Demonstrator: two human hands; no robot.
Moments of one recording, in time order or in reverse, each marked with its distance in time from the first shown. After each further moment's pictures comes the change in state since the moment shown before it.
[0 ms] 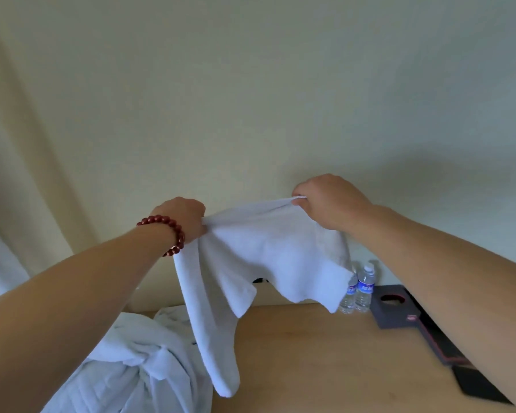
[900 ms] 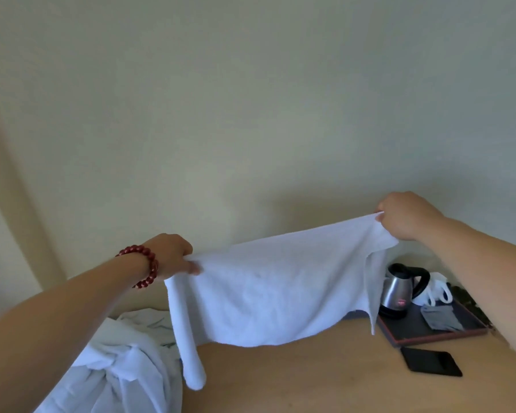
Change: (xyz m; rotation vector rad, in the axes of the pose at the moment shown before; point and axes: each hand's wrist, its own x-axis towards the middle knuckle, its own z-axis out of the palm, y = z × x) left_hand -0.036 -0.005 0.069 -0.249 -0.217 0.238; right_hand -0.102 0.111 -0.022 -0.173 -0.164 0.629
